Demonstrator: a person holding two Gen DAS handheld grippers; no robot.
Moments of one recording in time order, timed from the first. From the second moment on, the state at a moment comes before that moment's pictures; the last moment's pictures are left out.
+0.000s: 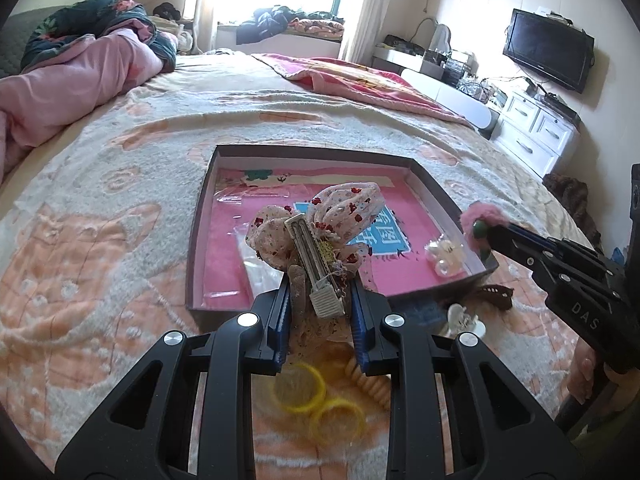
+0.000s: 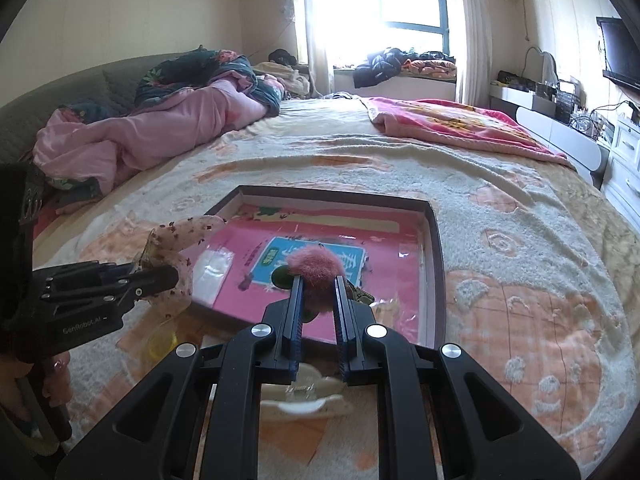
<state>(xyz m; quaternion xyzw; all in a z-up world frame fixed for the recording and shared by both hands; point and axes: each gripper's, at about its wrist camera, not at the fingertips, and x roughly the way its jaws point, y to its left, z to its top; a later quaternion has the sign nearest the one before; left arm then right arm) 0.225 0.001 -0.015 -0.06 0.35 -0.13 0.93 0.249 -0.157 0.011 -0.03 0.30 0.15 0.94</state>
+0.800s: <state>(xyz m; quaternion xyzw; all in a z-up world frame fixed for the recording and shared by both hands) 0.285 -0.033 -0.040 -0.04 0.39 -0.15 0.91 0.333 -0.186 -0.018 -0.04 0.35 0.10 0.93</state>
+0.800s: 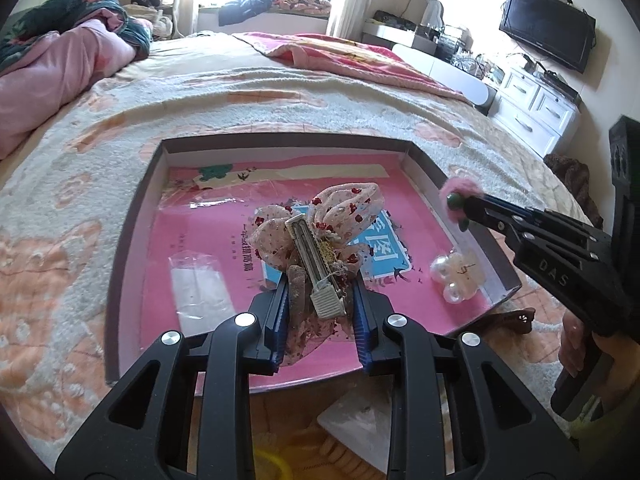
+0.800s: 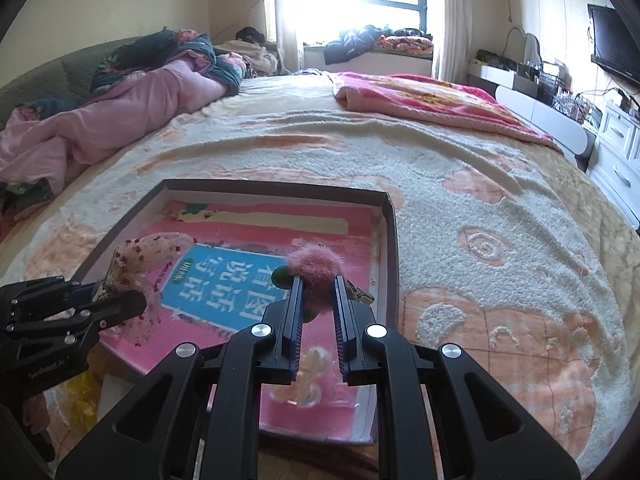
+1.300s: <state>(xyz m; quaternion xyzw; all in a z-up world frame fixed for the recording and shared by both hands) 0.289 -0.036 -0.053 -0.03 0.41 -0.15 0.90 0.358 -0.184 -0.042 -0.03 0.38 0.08 0.92</state>
